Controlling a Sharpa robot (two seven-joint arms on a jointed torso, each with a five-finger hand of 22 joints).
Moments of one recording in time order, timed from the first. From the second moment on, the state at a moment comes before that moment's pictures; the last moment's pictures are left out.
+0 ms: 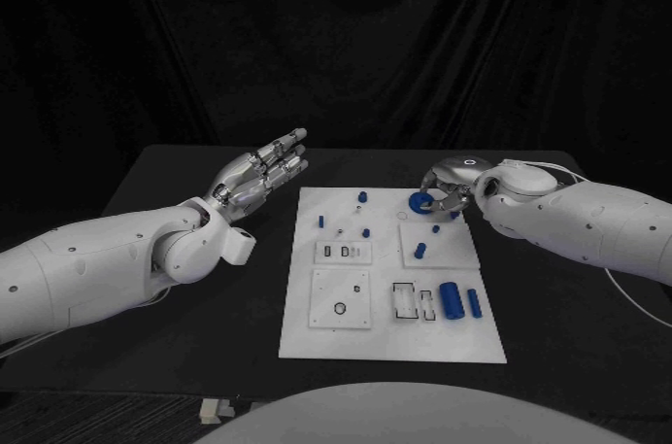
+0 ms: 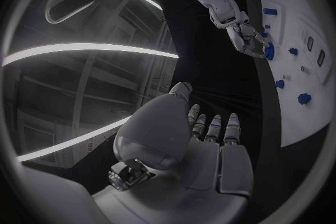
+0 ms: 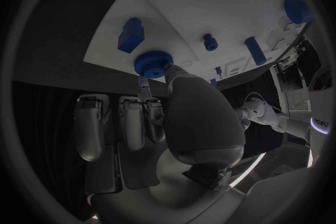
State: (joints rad) left arm 1.18 -0.83 -0.21 1.40 -0.16 0.06 0.68; left_hand 1.51 0.23 -0.08 0.21 0.63 0.21 0.01 0.03 0.03 0.00 -0.03 0.00 0.00 0.00 0.08 0.00 0.00 0.12 0.00 0.15 0.01 0.00; right arm 1.19 -0.61 -0.20 0.96 -1.59 -0.26 0.05; right_hand 1.35 -0.13 0.20 0.28 0.22 0.87 0.08 0.21 0.27 1.46 -0.01 1.57 1.31 1.47 -0.07 1.57 1.31 0.02 1.47 0.05 1.54 1.31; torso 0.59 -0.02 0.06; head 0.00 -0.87
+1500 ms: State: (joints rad) left arm 1.18 -0.83 -0.21 1.39 -0.16 0.08 0.67; left_hand 1.52 0.24 -0.07 0.20 0.63 0.21 0.01 0.03 0.03 0.00 -0.03 0.00 0.00 0.00 0.09 0.00 0.00 0.12 0.00 0.16 0.01 0.00; right arm 1.25 -0.54 -0.21 1.10 -1.56 -0.27 0.07; right_hand 1.41 -0.12 0.23 0.25 0.34 0.91 0.10 0.23 0.27 1.47 -0.01 1.57 1.31 1.47 -0.07 1.57 1.31 0.02 1.47 0.05 1.52 1.31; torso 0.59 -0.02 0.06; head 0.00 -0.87
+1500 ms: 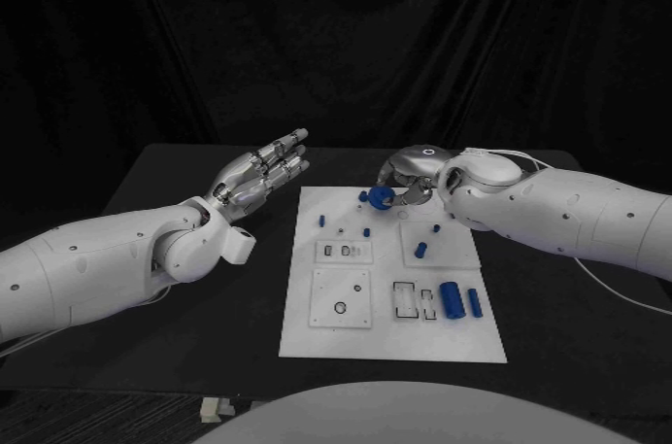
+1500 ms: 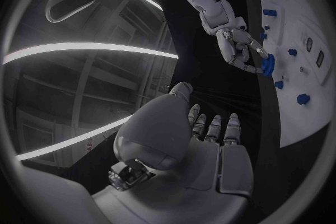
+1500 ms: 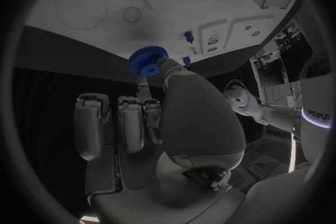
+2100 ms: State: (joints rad) left arm 1.18 -0.82 -0.21 1.39 -0.16 0.09 0.67; left_hand 1.52 0.24 -0.07 0.20 0.63 0.21 0.01 0.03 0.03 0.00 -0.02 0.00 0.00 0.00 0.09 0.00 0.00 0.12 0.00 0.16 0.01 0.00; right arm 1.24 -0.45 -0.21 1.01 -1.56 -0.20 0.08; right_hand 1.41 -0.12 0.24 0.24 0.33 0.91 0.10 0.22 0.27 1.46 -0.01 1.57 1.31 1.47 -0.06 1.57 1.31 0.02 1.47 0.05 1.51 1.31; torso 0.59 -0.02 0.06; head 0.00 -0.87
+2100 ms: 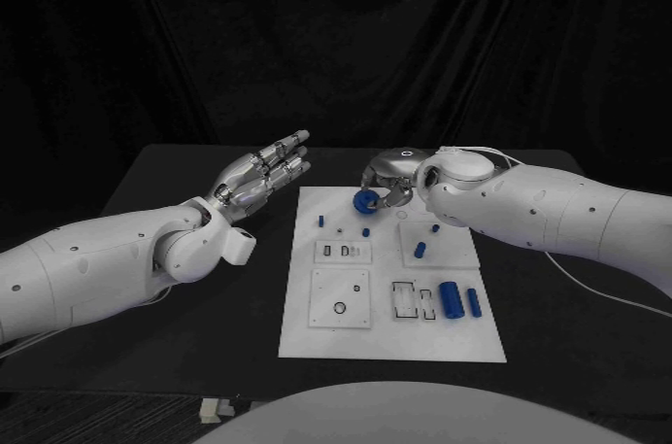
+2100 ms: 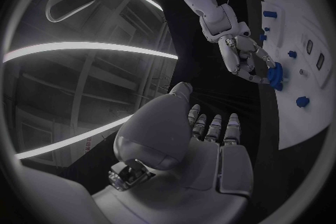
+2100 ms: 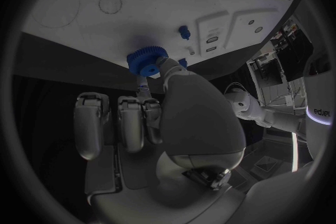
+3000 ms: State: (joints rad) left arm 1.18 -0.82 -0.21 1.39 -0.16 0.09 0.66; left_hand 1.52 0.24 -0.07 0.20 0.63 0.21 0.01 0.03 0.03 0.00 -0.02 0.00 0.00 0.00 0.09 0.00 0.00 0.12 0.00 0.16 0.01 0.00; right arm 1.23 -0.39 -0.20 0.97 -1.56 -0.17 0.08; right_hand 1.40 -0.11 0.24 0.24 0.30 0.88 0.09 0.17 0.27 1.47 0.00 1.57 1.31 1.47 -0.05 1.57 1.31 0.02 1.47 0.06 1.48 1.31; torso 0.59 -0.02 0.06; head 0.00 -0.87
